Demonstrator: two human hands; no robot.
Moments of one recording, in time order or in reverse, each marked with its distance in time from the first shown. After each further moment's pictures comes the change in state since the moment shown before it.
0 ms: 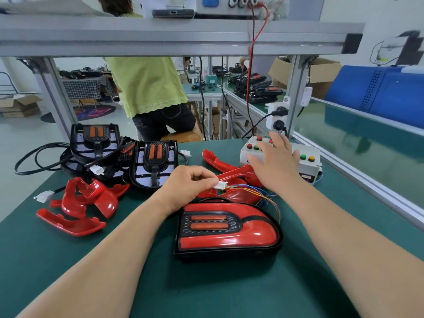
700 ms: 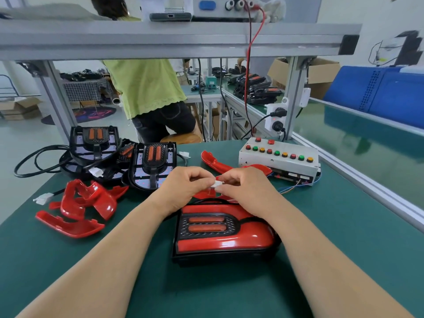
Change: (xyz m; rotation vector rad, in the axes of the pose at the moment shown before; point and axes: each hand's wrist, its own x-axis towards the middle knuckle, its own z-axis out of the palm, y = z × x) left_hand -0.004 0.008 0.000 -0.033 0.011 -0.002; right_hand -0.055 -0.036 0.000 0.556 -0.279 -0.196
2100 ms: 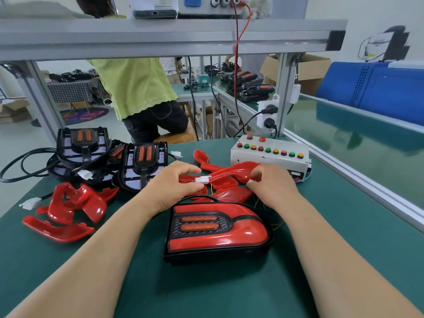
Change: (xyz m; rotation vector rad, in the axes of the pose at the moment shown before) left_hand 0.007 -0.008 -0.009 0.266 -0.007 -0.009; right_hand 0.005 0.048 -0.031 -0.424 0.171 0.287
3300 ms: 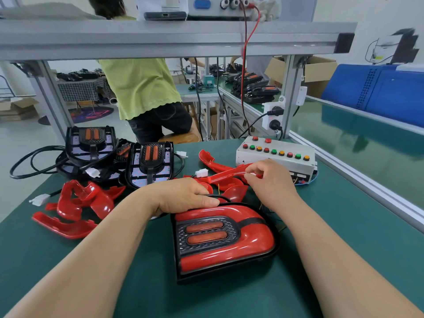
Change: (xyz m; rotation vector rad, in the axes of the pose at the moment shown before) left_hand -0.010 0.029 -0.010 0.037 -0.539 -0.109; right_hand -0.009 -0.018 0.000 0.278 0.093 -0.100
